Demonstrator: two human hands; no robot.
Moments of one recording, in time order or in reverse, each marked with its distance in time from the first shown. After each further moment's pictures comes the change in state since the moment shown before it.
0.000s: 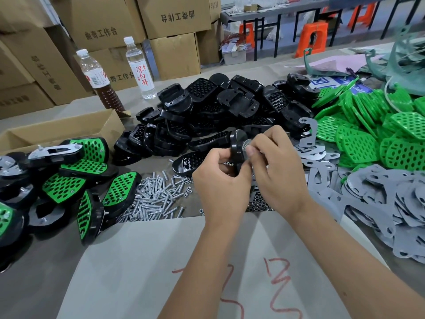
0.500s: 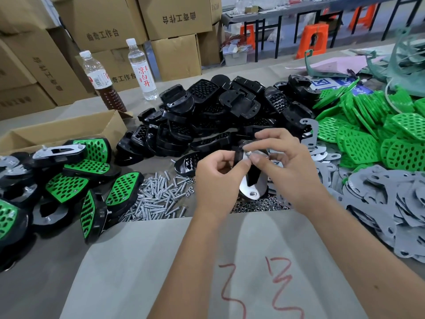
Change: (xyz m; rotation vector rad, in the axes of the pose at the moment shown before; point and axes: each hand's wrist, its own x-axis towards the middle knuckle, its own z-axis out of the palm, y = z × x) left_hand 0.015 -0.005 -0.015 -0.159 -0.277 -0.162; right_hand 0.003 0.006 -0.017 0.498 -0.157 0.265
